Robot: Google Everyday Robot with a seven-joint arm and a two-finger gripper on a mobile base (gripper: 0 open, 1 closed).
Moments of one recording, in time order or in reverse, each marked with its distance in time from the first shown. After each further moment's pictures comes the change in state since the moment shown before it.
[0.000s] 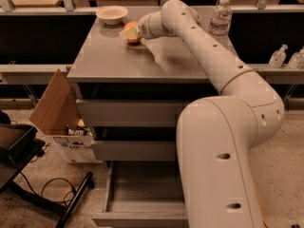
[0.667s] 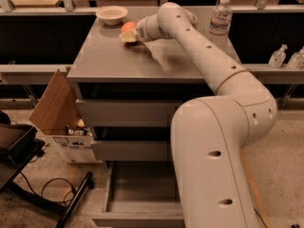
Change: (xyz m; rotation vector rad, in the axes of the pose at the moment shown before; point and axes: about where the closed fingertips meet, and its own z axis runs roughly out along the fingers) arm 0.014 0.001 0.017 0.003 0.037 -0.001
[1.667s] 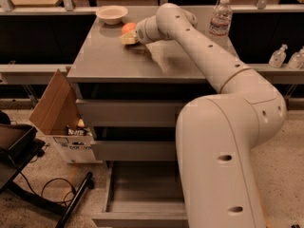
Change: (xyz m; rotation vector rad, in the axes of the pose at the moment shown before) arm 0.001 0.006 -0.009 0.008 0.004 -0.006
